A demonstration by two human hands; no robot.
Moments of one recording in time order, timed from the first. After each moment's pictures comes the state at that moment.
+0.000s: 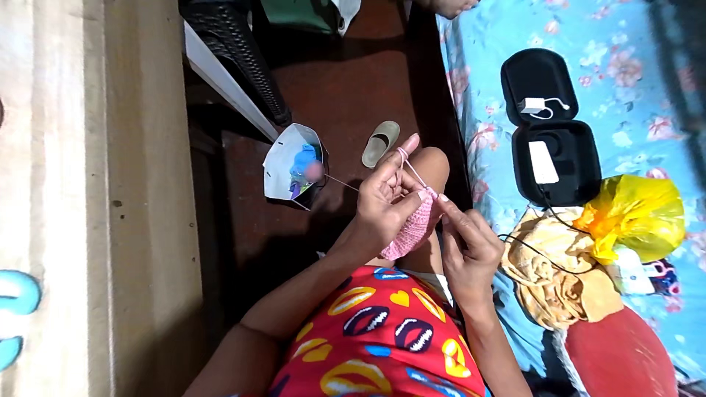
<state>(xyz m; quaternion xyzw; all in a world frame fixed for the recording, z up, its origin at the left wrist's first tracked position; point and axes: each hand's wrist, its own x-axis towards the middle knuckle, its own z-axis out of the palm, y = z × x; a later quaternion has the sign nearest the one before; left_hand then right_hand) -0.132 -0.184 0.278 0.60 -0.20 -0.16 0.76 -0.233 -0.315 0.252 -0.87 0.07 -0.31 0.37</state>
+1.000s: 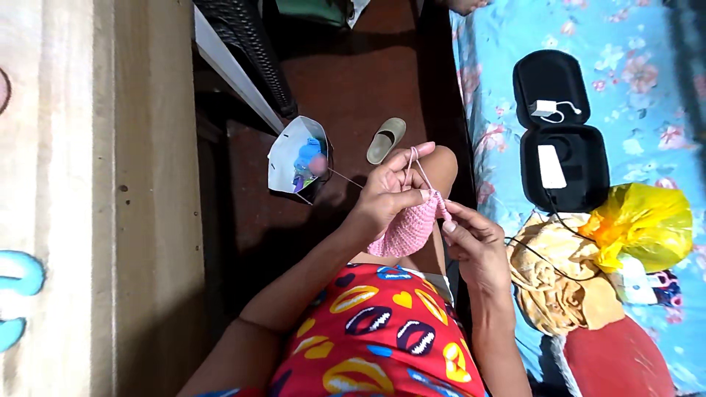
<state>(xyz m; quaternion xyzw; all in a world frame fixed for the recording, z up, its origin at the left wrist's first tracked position) -0.121 -0.172 0.287 0.53 -0.13 -0.32 0.77 -0.233 -0.331 0.252 -0.56 0.14 -0.07 0.82</state>
